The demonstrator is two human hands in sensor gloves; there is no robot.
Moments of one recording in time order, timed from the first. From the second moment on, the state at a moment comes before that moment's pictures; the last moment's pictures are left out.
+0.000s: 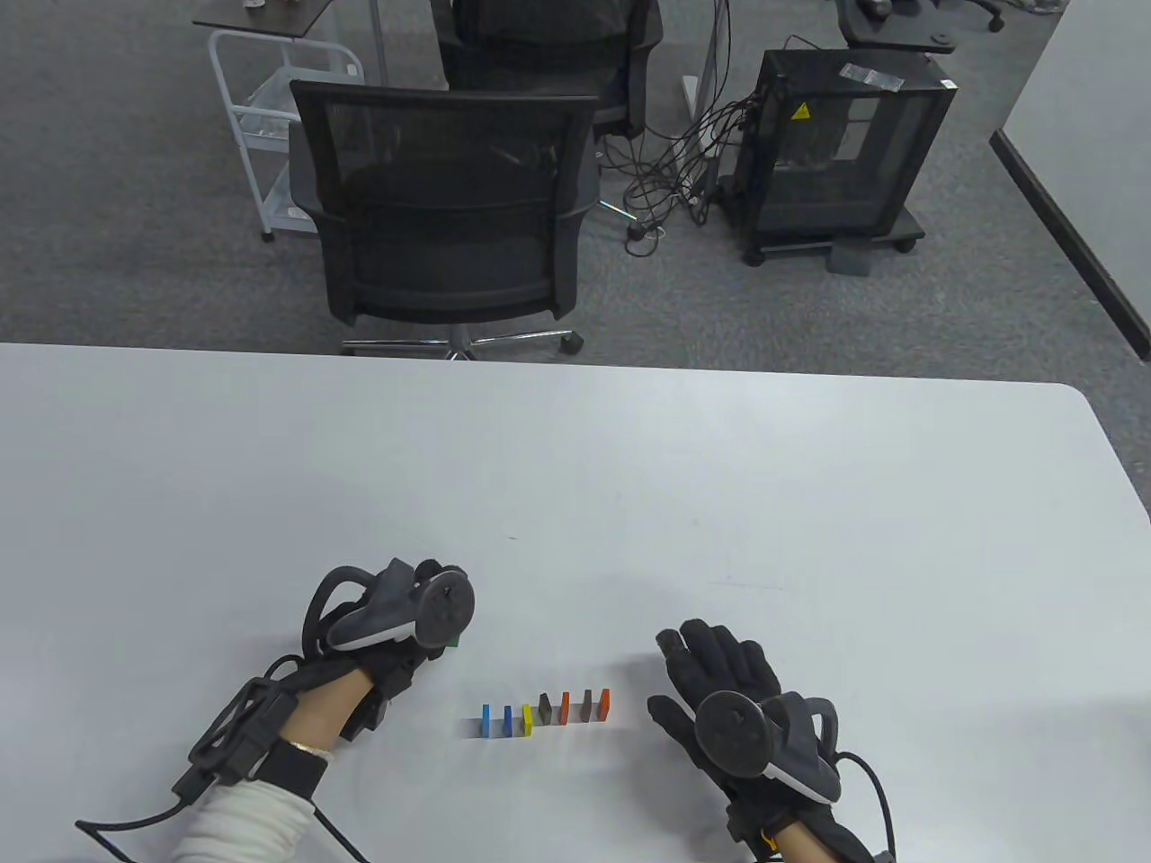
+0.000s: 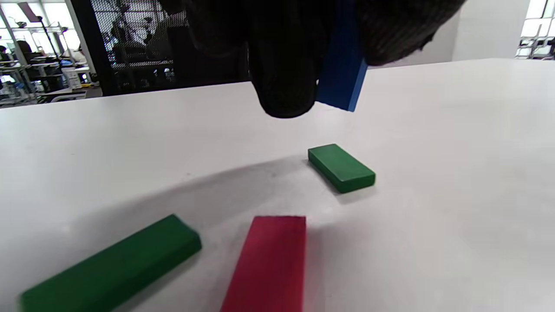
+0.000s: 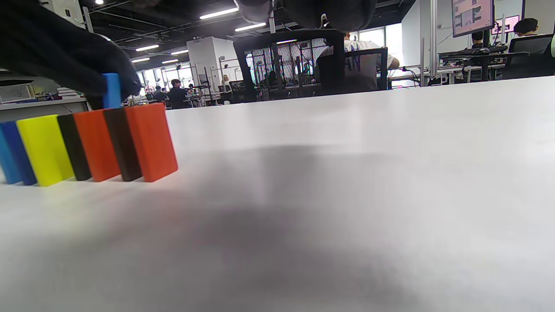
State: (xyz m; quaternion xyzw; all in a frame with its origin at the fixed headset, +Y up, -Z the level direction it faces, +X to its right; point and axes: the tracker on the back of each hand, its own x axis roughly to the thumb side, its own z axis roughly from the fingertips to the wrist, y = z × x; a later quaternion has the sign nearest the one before) left_hand -0.172 -0.724 -0.326 -0.08 -0.20 -0.03 0.98; right_hand 0.157 -0.722 -0.255 0.19 -0.02 0.98 0.10
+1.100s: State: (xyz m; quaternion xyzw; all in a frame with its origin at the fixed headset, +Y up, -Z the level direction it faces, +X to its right) left_hand -0.163 -0.763 -0.245 -0.11 -0.28 0.03 0.95; right_hand 0.155 -0.726 -0.256 0.19 0.00 0.98 0.09
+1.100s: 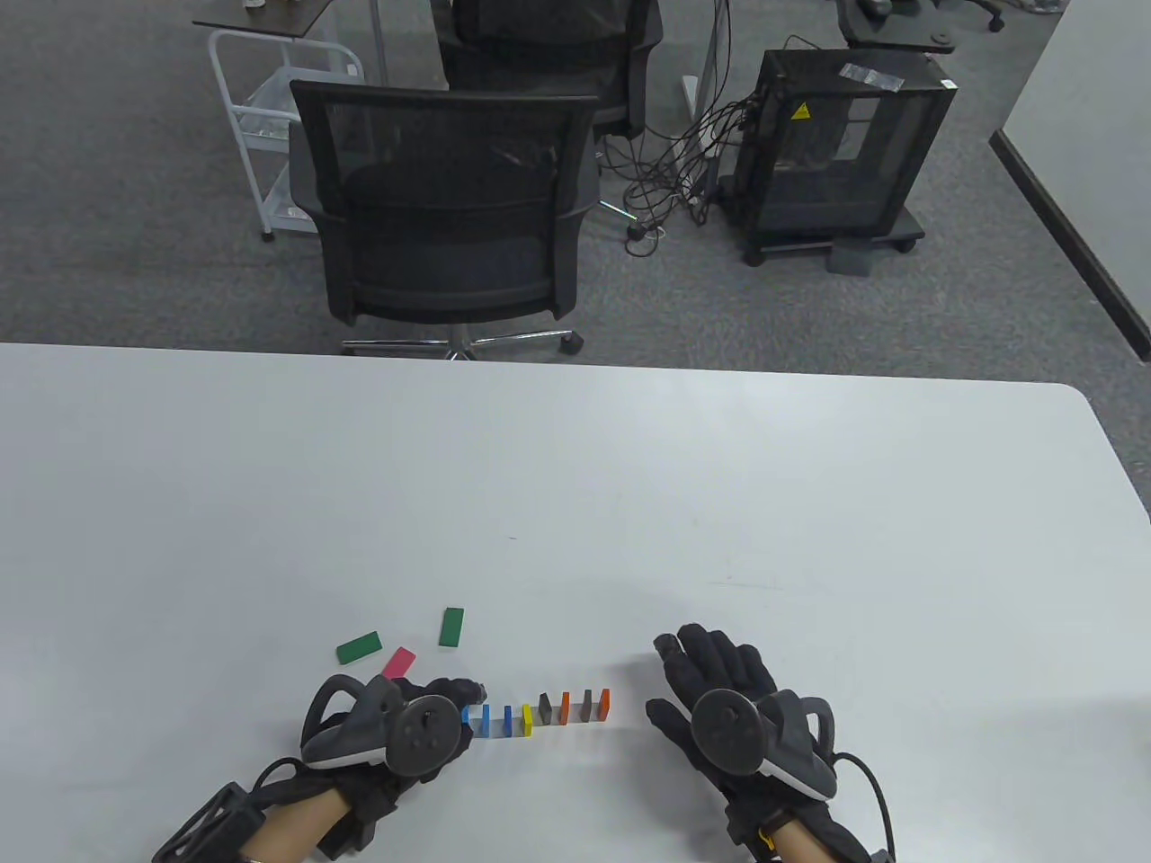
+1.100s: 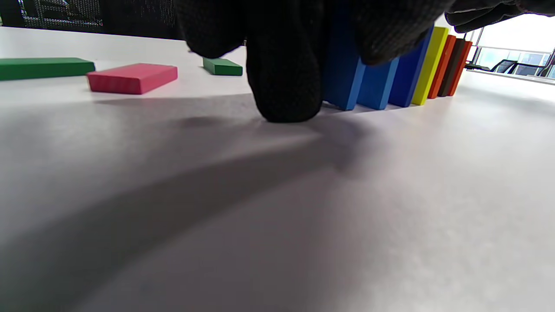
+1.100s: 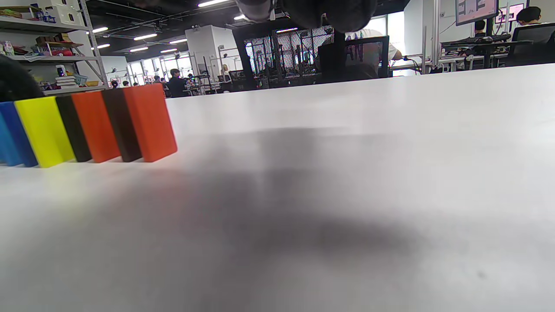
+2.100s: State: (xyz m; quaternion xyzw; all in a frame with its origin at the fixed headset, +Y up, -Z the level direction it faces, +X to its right) left_hand -0.181 -0.731 -0.246 -0.11 -0.27 0.06 0.96; right_hand 0.155 -0.726 -0.256 0.19 0.00 0.98 0.09
